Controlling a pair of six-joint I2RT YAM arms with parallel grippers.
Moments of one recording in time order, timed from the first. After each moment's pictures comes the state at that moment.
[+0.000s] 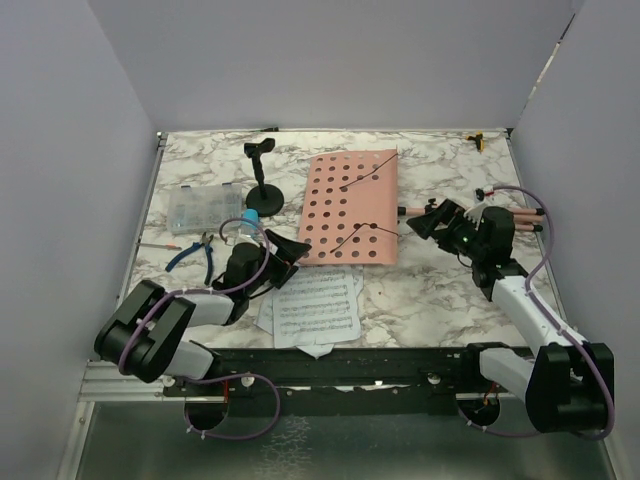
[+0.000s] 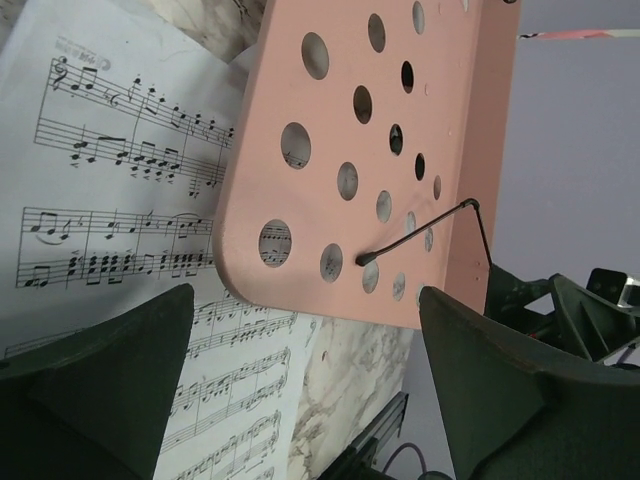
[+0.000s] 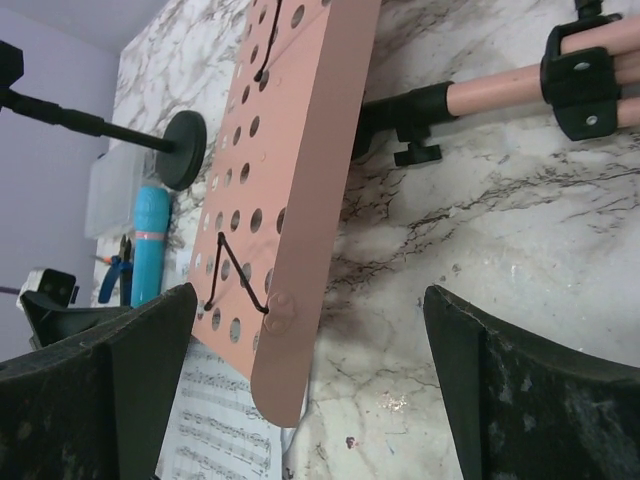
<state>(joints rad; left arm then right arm) -0.48 1.35 0.27 0.68 0.10 -1.31 0.03 1.05 0.53 0.14 -0.39 0.63</state>
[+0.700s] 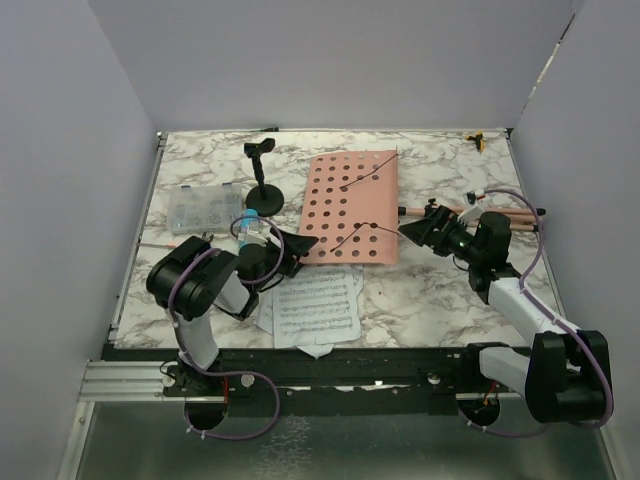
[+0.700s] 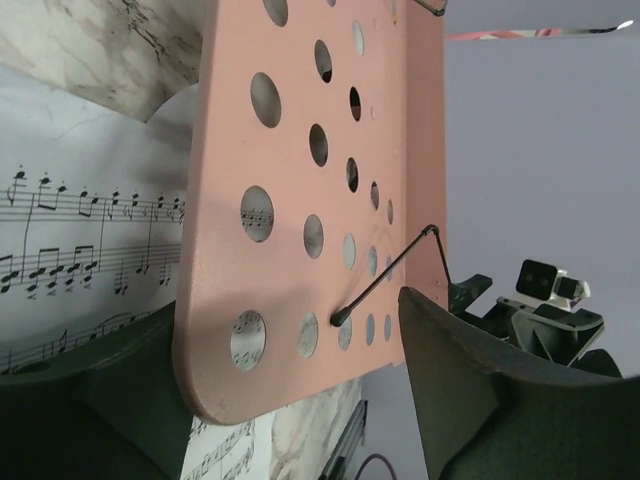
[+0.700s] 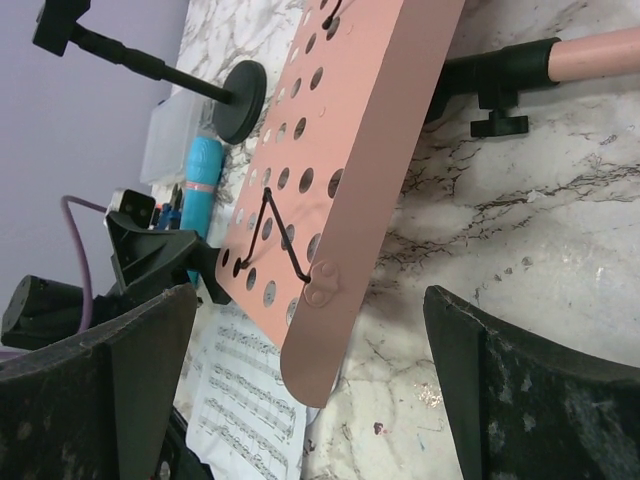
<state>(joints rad) -0.48 1.76 0.31 1.22 0.17 -1.38 0.03 1.12 0.45 0.33 -0.59 0.68</state>
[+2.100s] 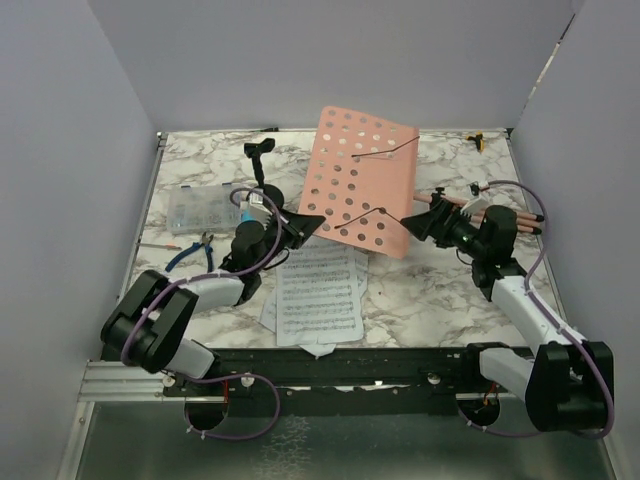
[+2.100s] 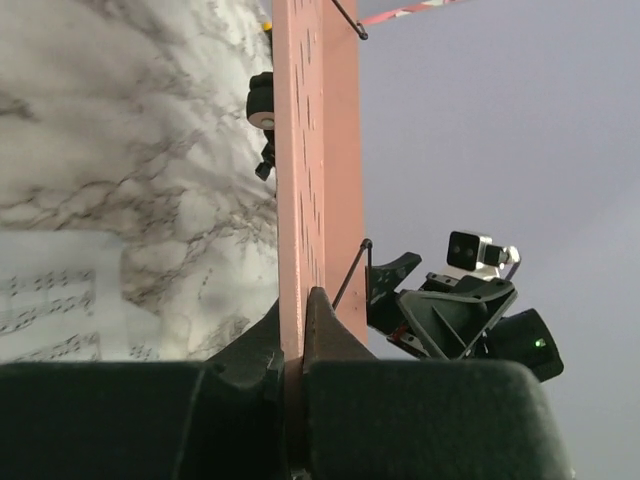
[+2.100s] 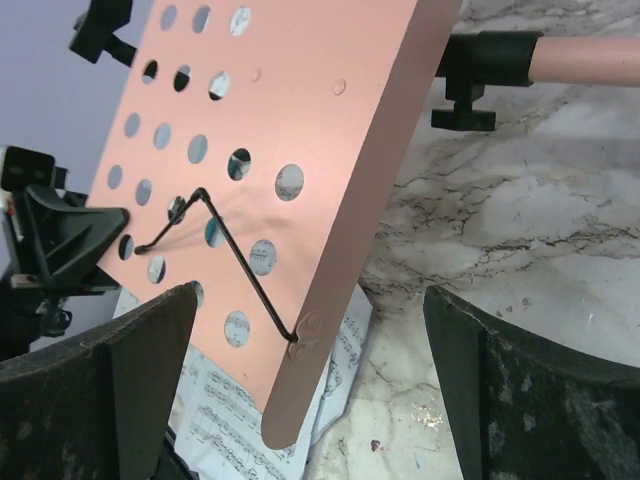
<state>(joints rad) -0.51 1.49 0.44 1.02 0.15 -1.32 0.03 1.09 0.51 0.29 -0.60 0.61</state>
